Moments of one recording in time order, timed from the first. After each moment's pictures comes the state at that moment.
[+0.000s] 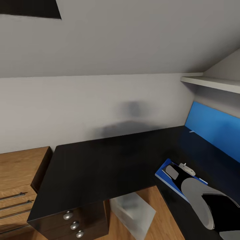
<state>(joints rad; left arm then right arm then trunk) 0.14 0.05 -0.38 -0.58 0.49 -0.40 0.52 -0.98 -0.07 0.01 -0.14 -0.61 0.04 -0.62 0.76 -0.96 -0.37</state>
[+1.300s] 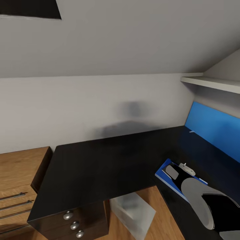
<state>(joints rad) 0.14 0.05 -0.38 -0.58 0.49 -0.40 0.51 -0.98 -0.07 0.01 -0.14 -0.61 0.04 -0.62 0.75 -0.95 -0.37</state>
